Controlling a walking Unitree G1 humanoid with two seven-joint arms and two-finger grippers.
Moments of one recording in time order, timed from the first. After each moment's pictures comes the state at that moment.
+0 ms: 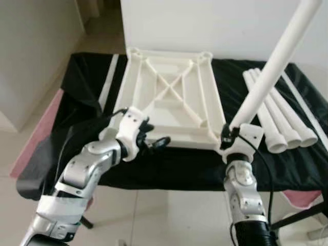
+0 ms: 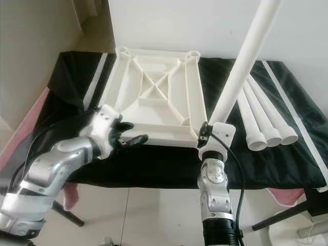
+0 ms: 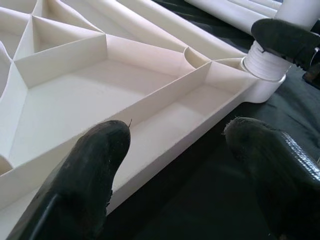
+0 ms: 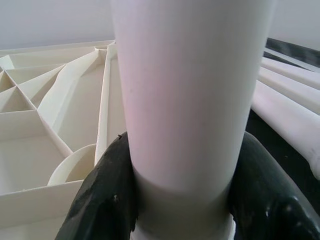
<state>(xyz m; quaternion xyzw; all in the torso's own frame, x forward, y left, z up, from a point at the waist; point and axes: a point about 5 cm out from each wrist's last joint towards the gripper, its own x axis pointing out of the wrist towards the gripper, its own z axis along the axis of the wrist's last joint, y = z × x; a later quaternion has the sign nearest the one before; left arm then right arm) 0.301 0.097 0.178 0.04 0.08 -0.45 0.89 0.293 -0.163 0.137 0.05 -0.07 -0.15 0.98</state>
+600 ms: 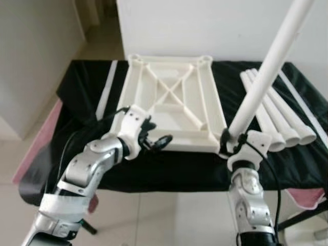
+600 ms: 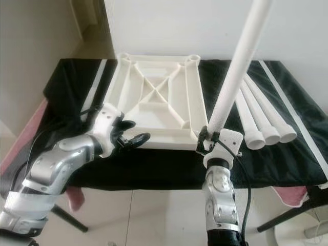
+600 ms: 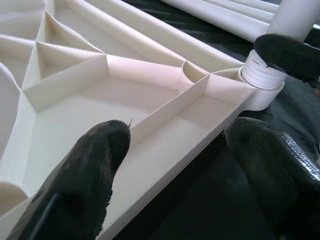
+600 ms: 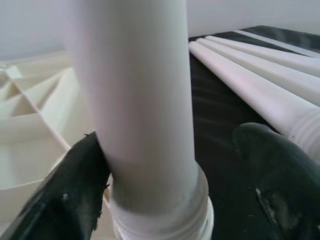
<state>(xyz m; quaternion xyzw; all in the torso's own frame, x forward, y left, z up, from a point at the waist) 0.304 0.095 0.184 0.05 0.08 -0.45 0.89 0.279 -0.175 0.136 0.06 -0.07 -0.11 0.99</state>
